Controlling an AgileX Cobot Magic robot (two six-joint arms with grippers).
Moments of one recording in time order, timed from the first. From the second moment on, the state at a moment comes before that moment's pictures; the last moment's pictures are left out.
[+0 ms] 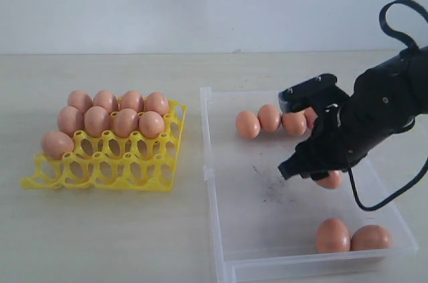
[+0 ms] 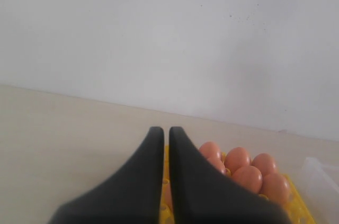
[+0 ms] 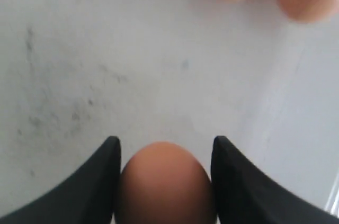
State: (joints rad) left arm 0.05 0.00 0.00 -0.09 0.07 -0.11; right arm 0.44 1.73 -0.86 -0.14 0.37 0.05
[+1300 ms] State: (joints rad) left arm 0.05 0.00 0.00 -0.09 0.07 -0.11; right arm 0.57 2.12 -1.11 -0.77 -1.20 0.41
